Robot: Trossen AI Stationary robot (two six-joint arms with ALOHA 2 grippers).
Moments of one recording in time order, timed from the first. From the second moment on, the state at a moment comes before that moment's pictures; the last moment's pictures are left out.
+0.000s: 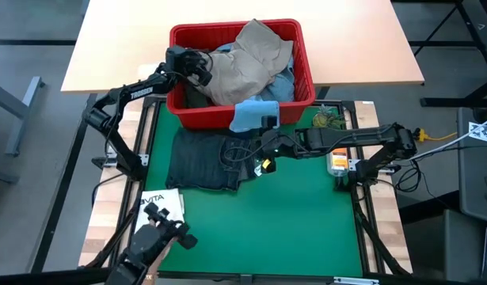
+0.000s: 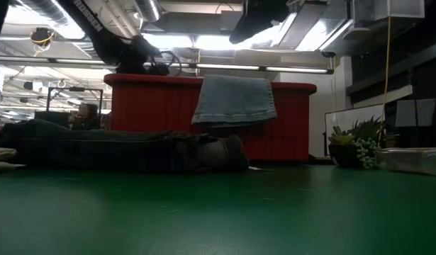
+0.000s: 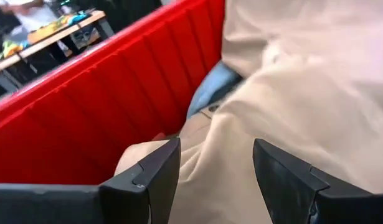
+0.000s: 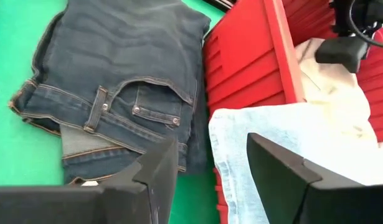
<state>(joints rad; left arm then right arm) 1.05 1.68 1.11 0.21 -0.03 0.35 0.05 1.61 1.48 -0.63 0.43 -0.37</state>
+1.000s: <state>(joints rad) 1.05 1.83 1.28 -0.16 -0.14 0.71 0.05 1.71 1.48 -0.68 0.43 -0.37</state>
